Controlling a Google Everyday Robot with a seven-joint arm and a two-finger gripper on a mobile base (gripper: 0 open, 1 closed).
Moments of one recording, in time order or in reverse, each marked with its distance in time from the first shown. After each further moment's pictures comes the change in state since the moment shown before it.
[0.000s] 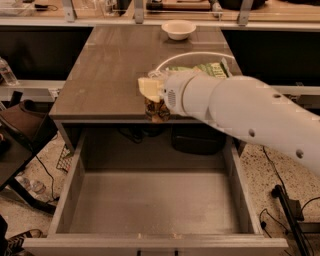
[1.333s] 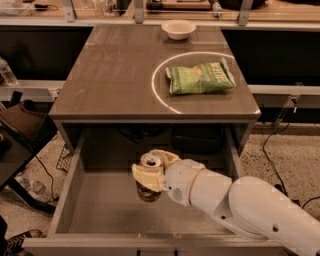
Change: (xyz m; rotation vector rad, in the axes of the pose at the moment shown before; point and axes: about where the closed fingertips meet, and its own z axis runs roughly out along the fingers) arm 0.176 0.081 -0.051 -0.296 0.012 0.026
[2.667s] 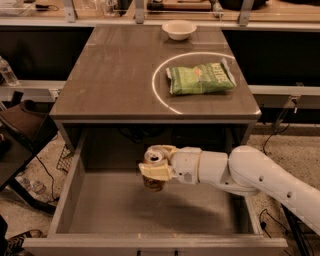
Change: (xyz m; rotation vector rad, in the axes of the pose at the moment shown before) arm 0.035 -0.046 0.036 -0.293 0.026 -0.130
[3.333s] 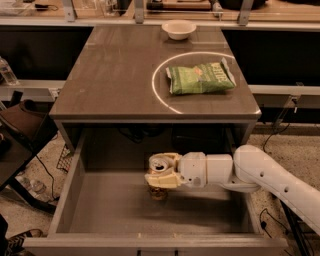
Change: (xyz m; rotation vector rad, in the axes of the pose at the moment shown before) arm 0.029 0.007 -0.011 -0.199 -0.016 -0.026
